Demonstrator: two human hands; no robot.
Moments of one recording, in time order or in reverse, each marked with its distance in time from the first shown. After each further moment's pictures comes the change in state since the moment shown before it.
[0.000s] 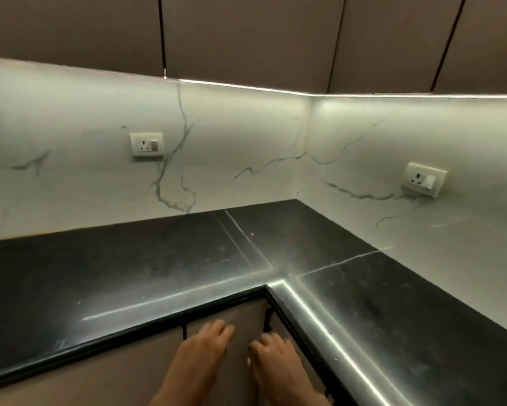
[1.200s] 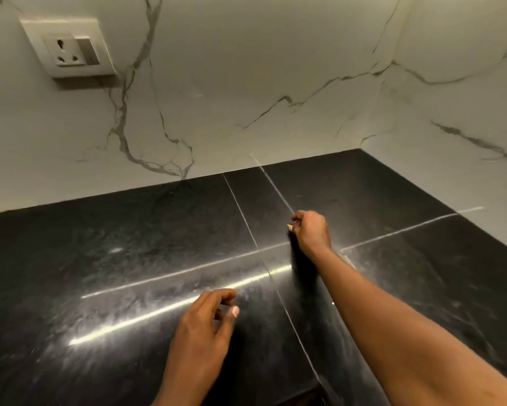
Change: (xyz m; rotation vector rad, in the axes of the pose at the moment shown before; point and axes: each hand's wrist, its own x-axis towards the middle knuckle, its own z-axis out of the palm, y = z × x) left_hand 0.249 -0.145 0.107 -0.536 0.089 -0.577; right_hand 0.466 0.232 0.131 0.435 0.054 0.469
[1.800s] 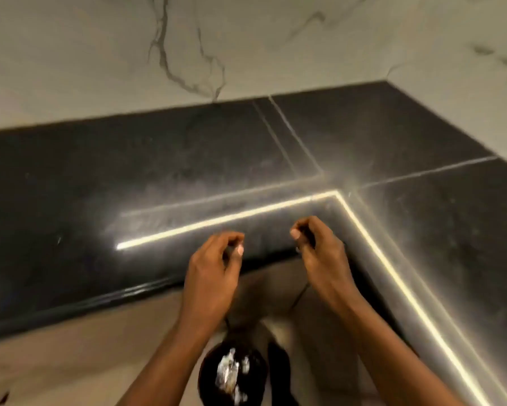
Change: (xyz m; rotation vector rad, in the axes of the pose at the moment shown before) left_hand -0.130 -0.024 -0.045 -0.003 0.145 0.073; right_hand -0.307 -0.033 -0.008 0.471 0.029 -0.214
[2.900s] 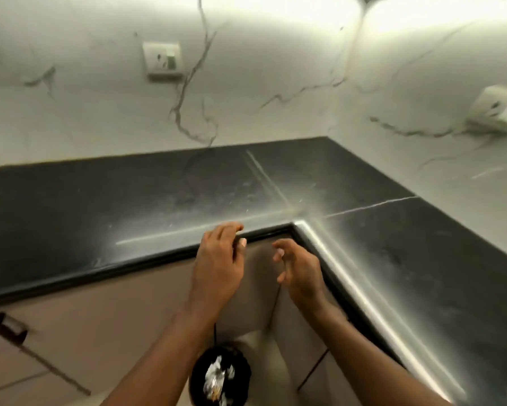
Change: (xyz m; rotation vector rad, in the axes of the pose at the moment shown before) left_hand -0.138 0.093 -0.085 0.122 0.075 0.275; right_hand -0.175 -0.089 -0.048 -0.112 0.029 -0.042
